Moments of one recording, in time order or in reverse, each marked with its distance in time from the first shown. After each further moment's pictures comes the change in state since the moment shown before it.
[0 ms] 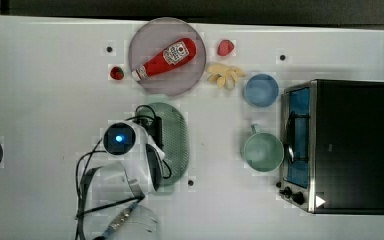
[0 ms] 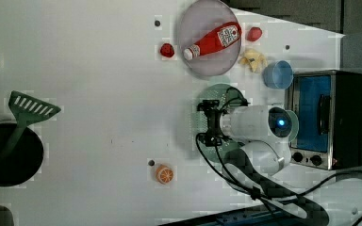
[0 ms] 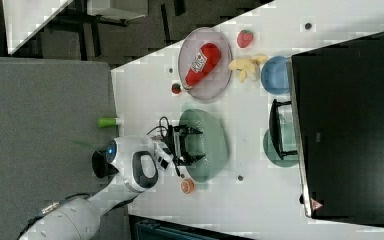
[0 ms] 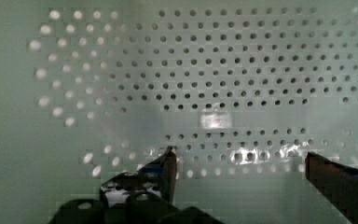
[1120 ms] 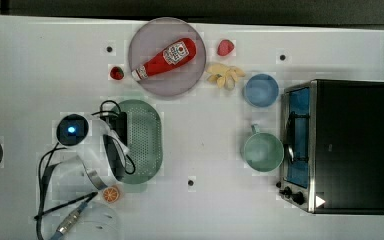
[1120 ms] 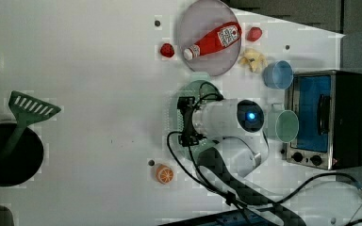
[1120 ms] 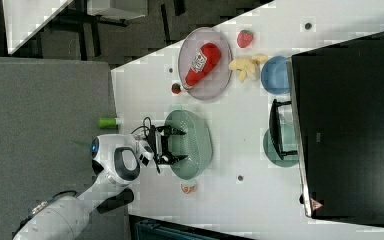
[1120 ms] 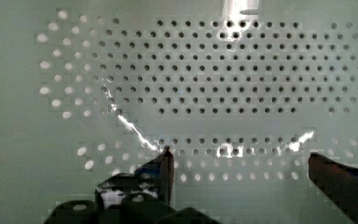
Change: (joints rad) arm 0.173 0.075 -0.014 0.180 0.054 -0.147 0.101
